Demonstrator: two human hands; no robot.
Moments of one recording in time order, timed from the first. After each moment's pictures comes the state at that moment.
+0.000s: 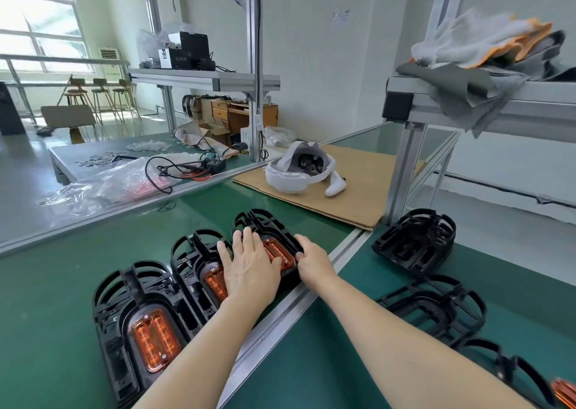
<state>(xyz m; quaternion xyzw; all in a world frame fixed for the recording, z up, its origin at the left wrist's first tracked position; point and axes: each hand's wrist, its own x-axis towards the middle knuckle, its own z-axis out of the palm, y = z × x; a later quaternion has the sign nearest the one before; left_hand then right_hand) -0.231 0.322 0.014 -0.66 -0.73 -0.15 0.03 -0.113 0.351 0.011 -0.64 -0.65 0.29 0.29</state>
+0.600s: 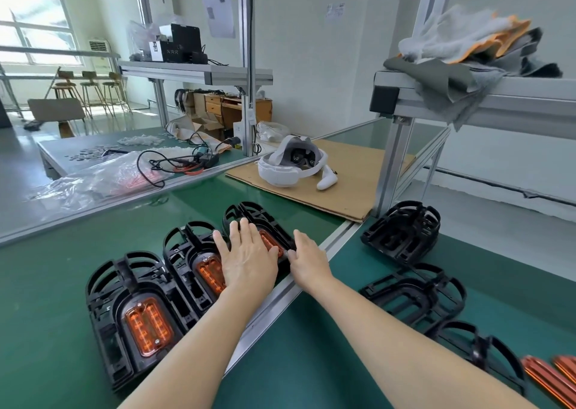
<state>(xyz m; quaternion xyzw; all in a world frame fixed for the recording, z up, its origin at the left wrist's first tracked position) -0.219 0.315 0.018 -0.66 -0.74 -0.12 0.05 -0.108 0.328 0.015 -0.66 -0.70 0.18 0.19</state>
